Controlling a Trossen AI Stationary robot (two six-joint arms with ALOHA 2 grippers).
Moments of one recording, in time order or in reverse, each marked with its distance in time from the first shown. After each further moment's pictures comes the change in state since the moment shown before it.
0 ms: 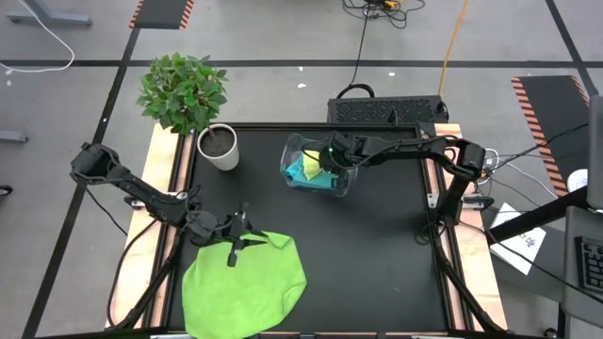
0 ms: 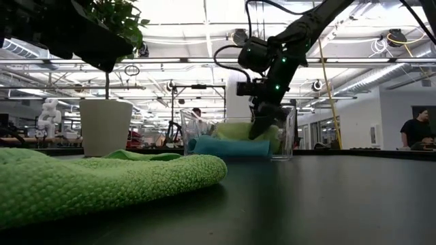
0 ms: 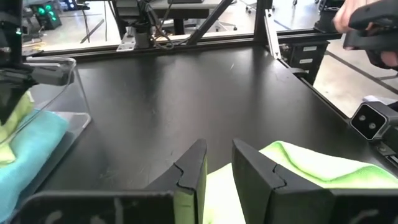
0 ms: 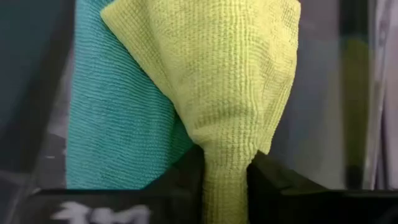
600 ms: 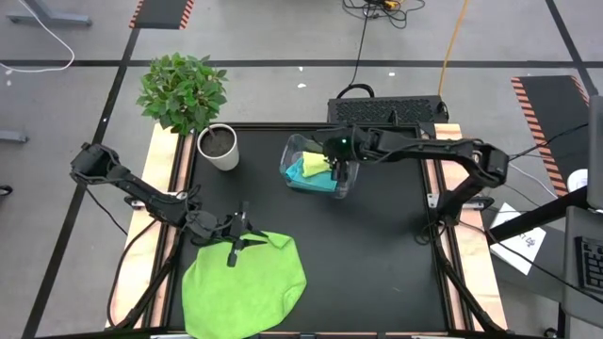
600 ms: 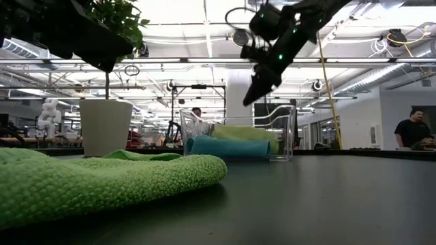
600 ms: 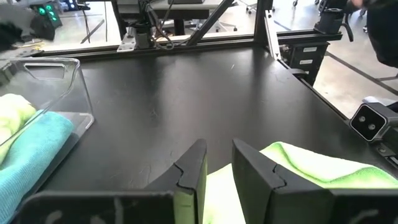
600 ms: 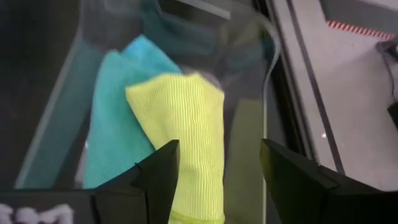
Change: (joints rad) left arm -0.001 0.000 0.000 0.002 -0.002 -0.003; right arm 0.009 -0.194 0.000 0.025 -0.026 0.091
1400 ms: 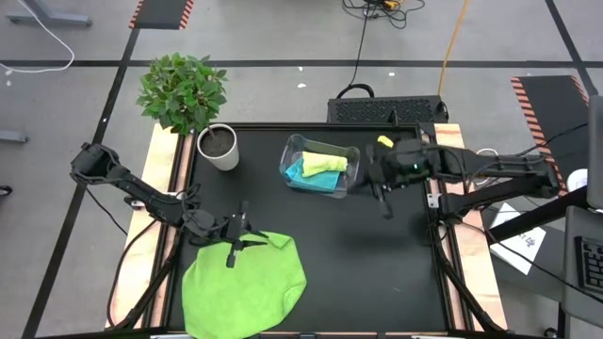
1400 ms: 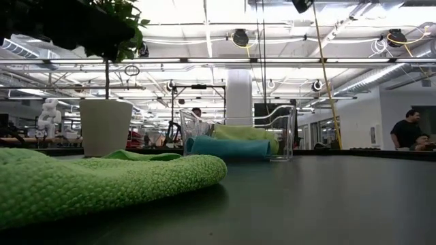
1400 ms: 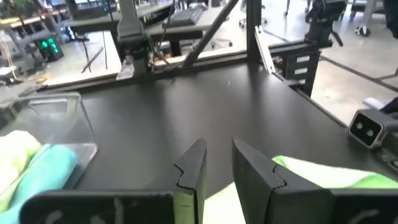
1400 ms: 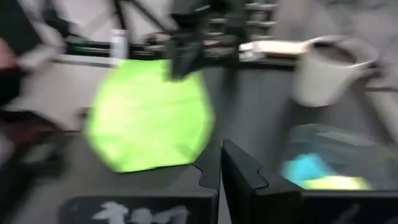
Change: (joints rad) left arm -0.003 0.000 0.001 0.076 0.008 0.115; right arm 0.343 -0.537 -0.051 -0.121 -0.258 0.321
